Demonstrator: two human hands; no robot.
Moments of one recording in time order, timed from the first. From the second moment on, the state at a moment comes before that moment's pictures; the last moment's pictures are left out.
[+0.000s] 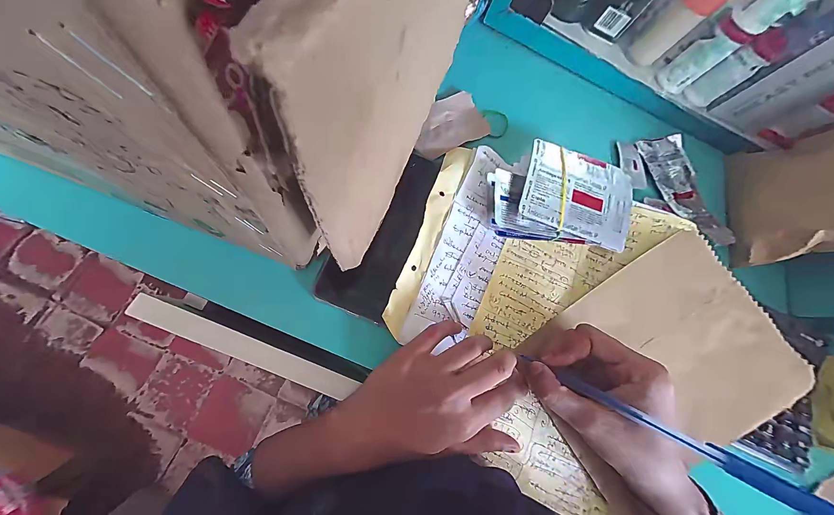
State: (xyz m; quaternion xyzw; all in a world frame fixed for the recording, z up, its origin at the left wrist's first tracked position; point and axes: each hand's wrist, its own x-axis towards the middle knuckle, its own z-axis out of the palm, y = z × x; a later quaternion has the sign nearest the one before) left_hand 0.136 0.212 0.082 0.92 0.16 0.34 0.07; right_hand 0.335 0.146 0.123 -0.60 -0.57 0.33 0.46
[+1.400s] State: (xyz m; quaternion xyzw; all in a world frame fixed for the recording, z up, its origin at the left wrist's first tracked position) left_hand 0.135 0.211 0.080 0.93 0.16 0.33 0.05; right_hand 0.344 0.147 0.122 -0.64 -0.55 0.28 0.45
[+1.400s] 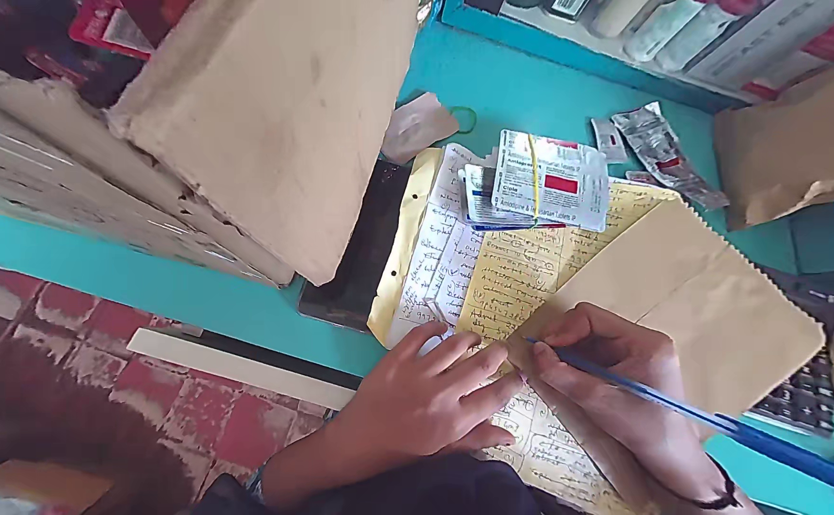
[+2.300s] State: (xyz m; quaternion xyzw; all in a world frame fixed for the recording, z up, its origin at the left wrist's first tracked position) left_hand 0.133 0.214 0.079 0.92 0.15 0.35 0.07; right_hand 0.383 0.159 0.128 -0.63 -0.56 0.31 0.43
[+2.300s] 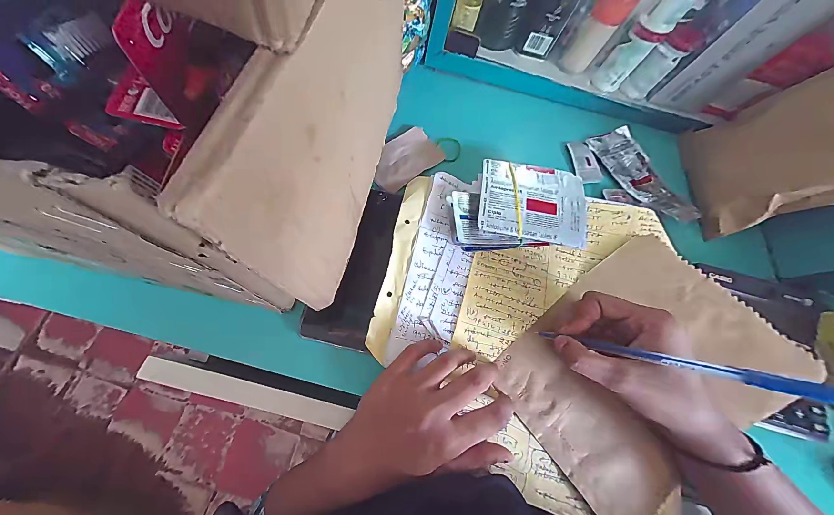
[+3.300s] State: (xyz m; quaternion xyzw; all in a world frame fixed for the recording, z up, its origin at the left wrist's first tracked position) left_hand 0.132 0.213 0.080 0.92 0.16 0.35 0.07; right_hand 0.377 0.156 0.120 -0.65 -0.56 0.26 0.44
